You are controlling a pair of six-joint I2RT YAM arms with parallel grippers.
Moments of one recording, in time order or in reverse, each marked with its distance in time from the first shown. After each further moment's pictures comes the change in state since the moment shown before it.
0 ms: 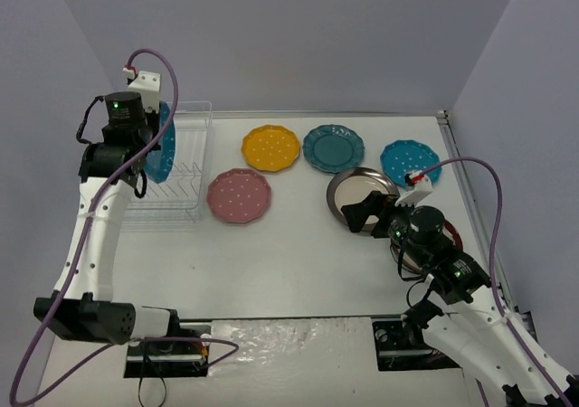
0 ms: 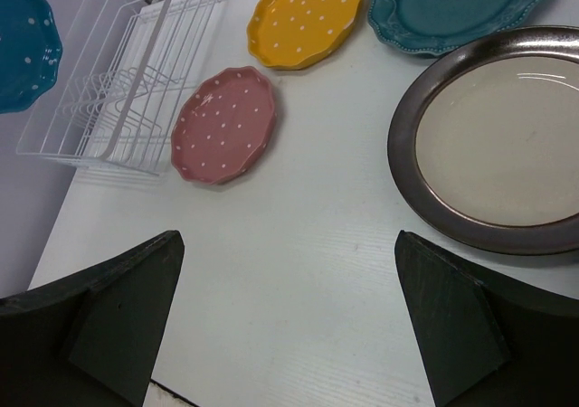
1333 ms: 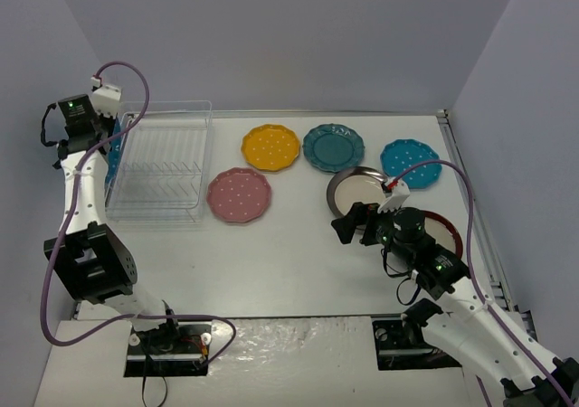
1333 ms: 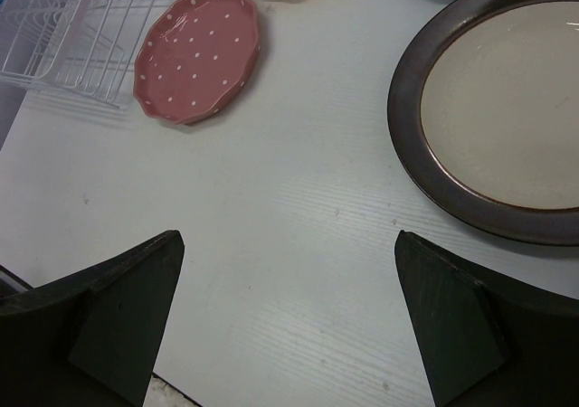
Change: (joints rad) left arm 0.407 0.286 -0.054 0.285 0.217 0.386; right arm 0.000 0.051 -0.132 0.089 -0.099 -0.100
